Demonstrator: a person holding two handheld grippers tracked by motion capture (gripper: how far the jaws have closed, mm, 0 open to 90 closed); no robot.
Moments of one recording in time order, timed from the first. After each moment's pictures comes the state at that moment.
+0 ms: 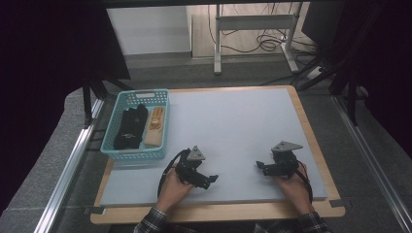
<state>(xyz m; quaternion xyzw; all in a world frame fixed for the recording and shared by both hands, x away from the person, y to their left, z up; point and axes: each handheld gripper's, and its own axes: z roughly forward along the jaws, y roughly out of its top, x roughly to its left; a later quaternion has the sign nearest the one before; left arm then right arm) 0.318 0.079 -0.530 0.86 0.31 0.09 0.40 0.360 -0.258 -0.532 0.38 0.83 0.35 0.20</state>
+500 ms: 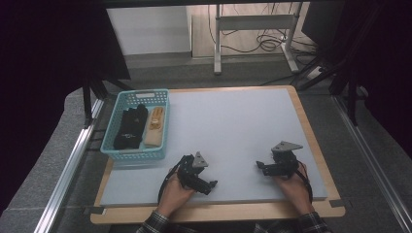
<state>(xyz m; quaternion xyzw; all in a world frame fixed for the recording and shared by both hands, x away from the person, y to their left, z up) 0.311 0.072 -0.545 0.87 0.31 0.11 0.36 0.360 -0.258 -0.532 0.38 0.83 0.35 0.20</state>
